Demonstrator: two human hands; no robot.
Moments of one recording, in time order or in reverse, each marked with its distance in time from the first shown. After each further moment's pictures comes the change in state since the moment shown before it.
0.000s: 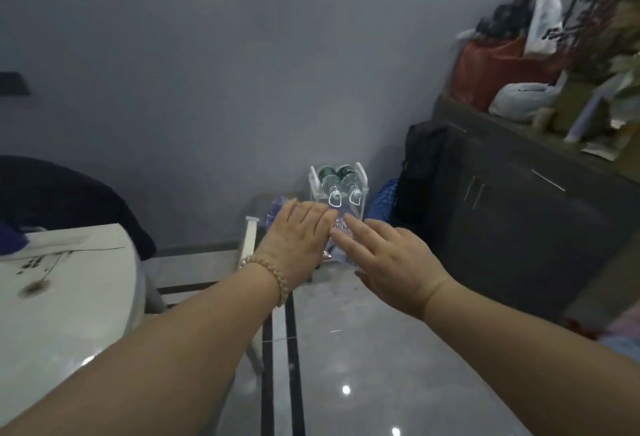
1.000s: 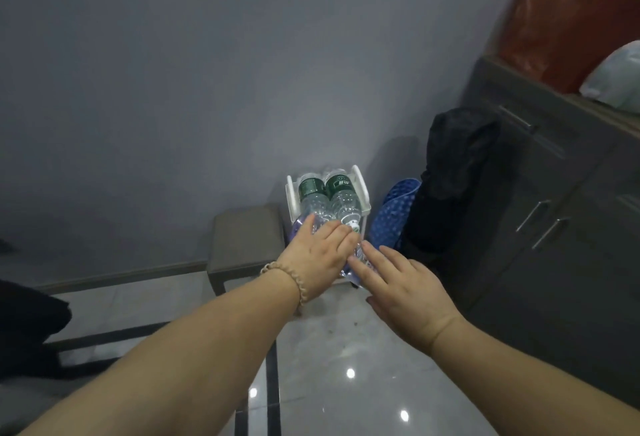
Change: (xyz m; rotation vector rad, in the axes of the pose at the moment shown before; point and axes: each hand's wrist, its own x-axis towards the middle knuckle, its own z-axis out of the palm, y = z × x) left_hand 0.332 -0.105 0.341 -0.022 -0.446 0.173; right_hand 0.181 0.293 0.306 0.164 -0.183 0.168
